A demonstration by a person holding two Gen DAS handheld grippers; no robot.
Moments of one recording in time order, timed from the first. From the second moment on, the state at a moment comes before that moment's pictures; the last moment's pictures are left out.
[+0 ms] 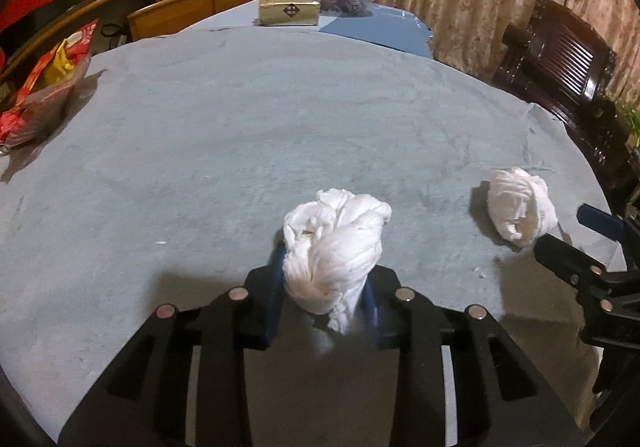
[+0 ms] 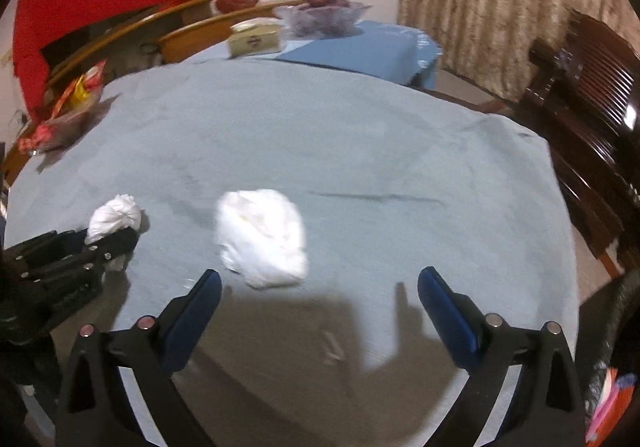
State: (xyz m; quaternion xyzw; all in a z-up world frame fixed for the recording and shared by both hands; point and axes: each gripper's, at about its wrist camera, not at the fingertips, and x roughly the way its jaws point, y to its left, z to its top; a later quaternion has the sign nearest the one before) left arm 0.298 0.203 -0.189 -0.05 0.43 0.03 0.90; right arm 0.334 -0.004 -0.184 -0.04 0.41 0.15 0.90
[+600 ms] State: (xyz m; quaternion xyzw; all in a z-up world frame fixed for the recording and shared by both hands) left arm 0.292 0.213 -0.183 -0.05 0.42 0.02 0.91; right arm 0.339 0.013 -0.179 -0.02 0.43 0.18 0.89
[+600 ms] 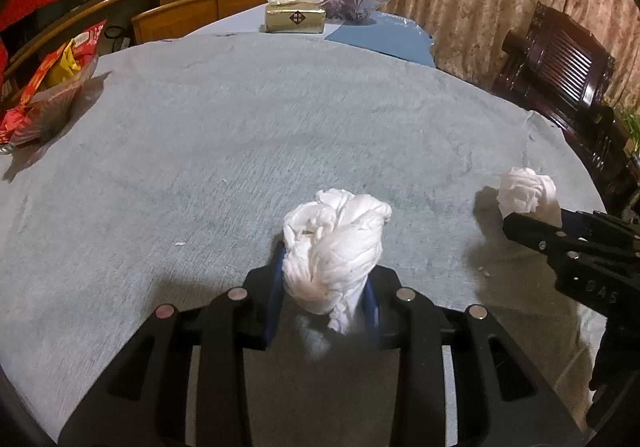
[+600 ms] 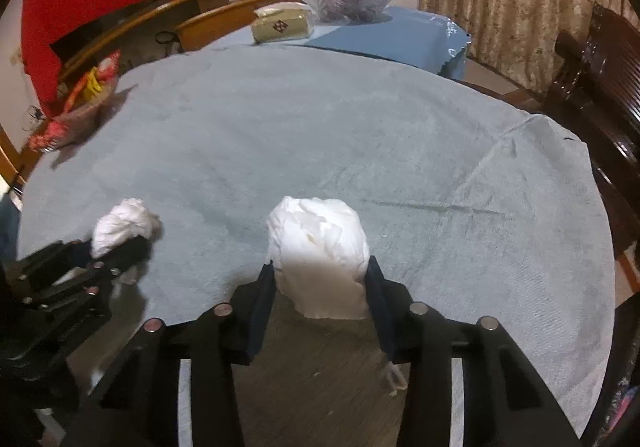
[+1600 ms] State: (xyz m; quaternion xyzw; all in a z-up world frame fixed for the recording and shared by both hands) left arm 0.211 0.102 -0.068 -0.03 0.34 -0.07 0.94; right arm 0.223 -0.088 -0.071 0.04 0.34 0.15 0.93
